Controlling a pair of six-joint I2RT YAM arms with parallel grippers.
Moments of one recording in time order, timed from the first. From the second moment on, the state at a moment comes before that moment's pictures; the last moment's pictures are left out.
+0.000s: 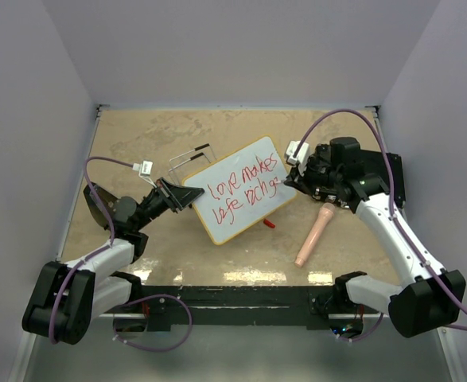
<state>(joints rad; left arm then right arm) -0.24 1.10 0.23 1.05 0.63 -1.08 0.27 1.15 1.03 -0.55 -0.62 -0.65</state>
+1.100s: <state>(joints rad) -0.24 1.11 0.22 1.05 0.64 -1.08 0.24 1.13 1.02 -0.52 -0.57 -0.61</state>
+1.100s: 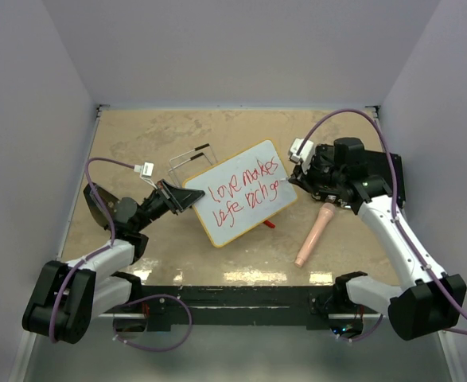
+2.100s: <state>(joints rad) -0.24 1.12 0.21 1.06 0.64 -1.08 0.24 1.16 1.02 -0.50 -0.54 -0.60</state>
